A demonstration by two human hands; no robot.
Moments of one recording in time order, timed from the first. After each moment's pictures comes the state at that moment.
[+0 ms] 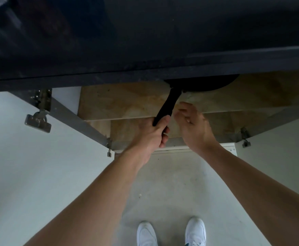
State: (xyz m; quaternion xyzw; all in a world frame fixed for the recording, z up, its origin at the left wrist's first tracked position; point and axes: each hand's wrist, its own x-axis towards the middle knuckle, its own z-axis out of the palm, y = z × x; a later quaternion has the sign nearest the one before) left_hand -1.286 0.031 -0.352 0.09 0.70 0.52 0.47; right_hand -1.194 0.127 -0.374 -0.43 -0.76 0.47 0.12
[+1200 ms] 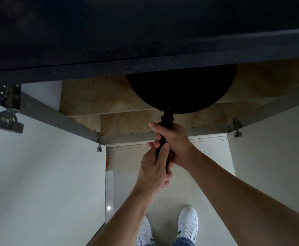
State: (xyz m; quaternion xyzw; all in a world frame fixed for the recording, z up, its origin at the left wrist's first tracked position) left_hand -1.209 -0.001 -0.396 0.06 0.65 0.54 0.53; right_hand -1.188 0.104 -0.411 -0.42 -0.36 0.83 0.09
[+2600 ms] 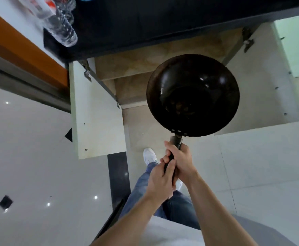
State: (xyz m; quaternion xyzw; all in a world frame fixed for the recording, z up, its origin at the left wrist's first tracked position) left_hand -0.991 -0.248 -0.153 0.16 0.74 0.39 0.52; right_hand -0.951 -0.151 -0.176 -0.53 -0.28 0.79 0.14
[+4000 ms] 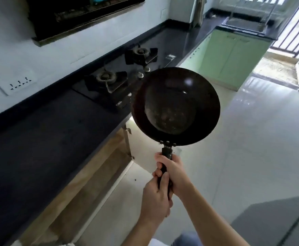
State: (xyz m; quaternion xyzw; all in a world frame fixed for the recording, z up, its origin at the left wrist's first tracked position) left_hand -0.974 -0.064 0.047 0.48 0.54 0.35 0.60; right_hand -0.884 -0.014 0.049 -0.55 -0.18 0.63 0.52
